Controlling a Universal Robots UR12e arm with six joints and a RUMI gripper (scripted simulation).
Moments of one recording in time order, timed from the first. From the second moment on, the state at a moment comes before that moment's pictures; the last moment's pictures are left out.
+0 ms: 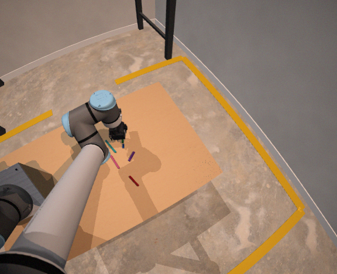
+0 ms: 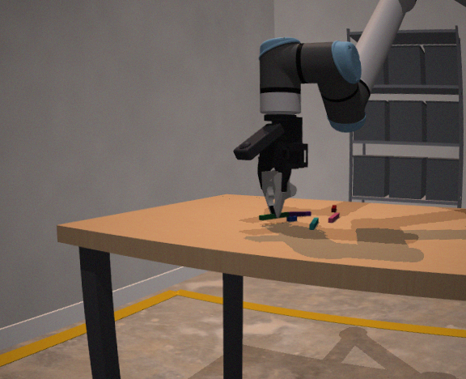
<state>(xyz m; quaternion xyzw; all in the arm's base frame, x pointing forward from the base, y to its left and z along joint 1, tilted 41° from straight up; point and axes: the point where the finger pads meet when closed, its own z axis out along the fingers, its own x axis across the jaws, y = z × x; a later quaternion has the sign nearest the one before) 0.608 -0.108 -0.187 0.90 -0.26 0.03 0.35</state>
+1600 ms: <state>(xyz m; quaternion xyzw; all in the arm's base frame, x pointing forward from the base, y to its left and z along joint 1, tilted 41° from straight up) 0.607 -0.114 -0.196 0.90 -0.26 0.03 0.35</state>
